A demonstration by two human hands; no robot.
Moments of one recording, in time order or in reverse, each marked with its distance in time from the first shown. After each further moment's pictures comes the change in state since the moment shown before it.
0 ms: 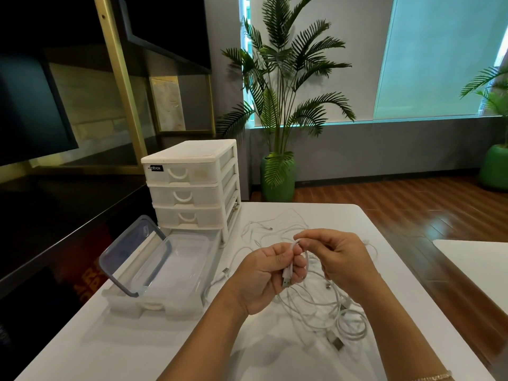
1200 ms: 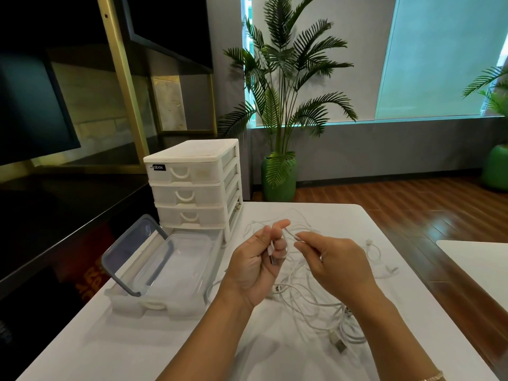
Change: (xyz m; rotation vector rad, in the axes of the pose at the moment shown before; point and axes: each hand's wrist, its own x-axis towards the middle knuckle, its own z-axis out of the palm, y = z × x) left_hand 0.007 0.006 -0.003 -0.353 0.151 0.188; right_hand 0.001 0.018 0.012 -0.790 0.198 -0.440
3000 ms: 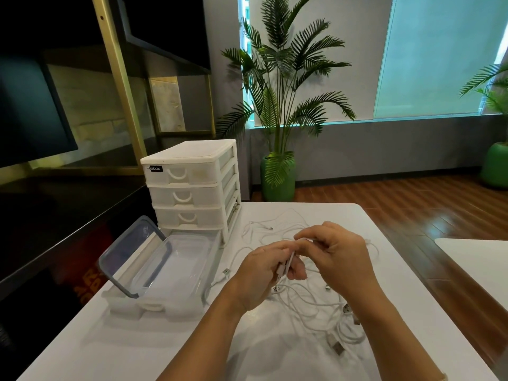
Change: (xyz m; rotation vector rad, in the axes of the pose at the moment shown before) left_hand -0.008 -0.002 -0.004 0.870 -0.247 0.027; right_hand 0.002 -0.003 -0.011 0.293 0.016 0.146
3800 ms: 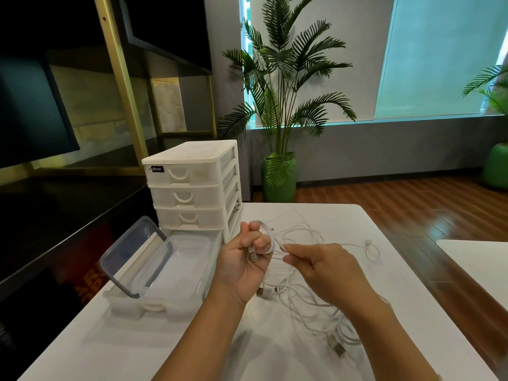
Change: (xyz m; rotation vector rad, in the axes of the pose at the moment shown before) left_hand 0.010 0.006 -0.013 -1.112 0.296 0.016; right_hand 0.000 -0.016 0.000 -0.260 -0.461 0.154
